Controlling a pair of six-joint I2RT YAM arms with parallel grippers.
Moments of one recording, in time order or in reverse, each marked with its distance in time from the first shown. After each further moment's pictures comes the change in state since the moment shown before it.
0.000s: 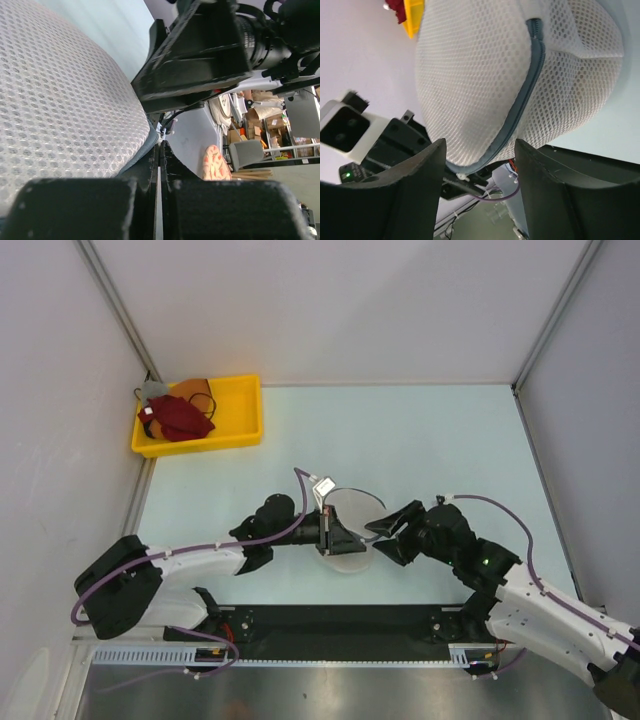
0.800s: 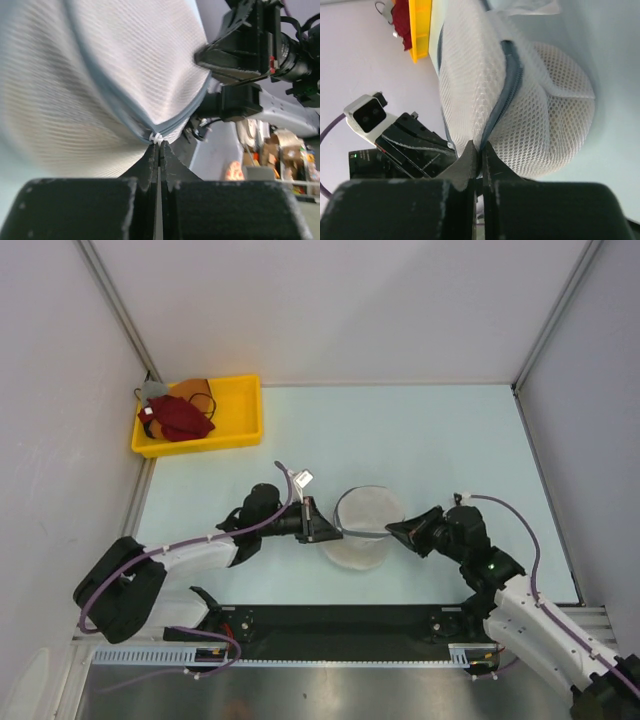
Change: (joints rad) left arm 0.179 0.013 -0.044 -0.107 0.046 0.058; right arm -0.222 -0.059 -0.163 0.135 -0.113 -0.152
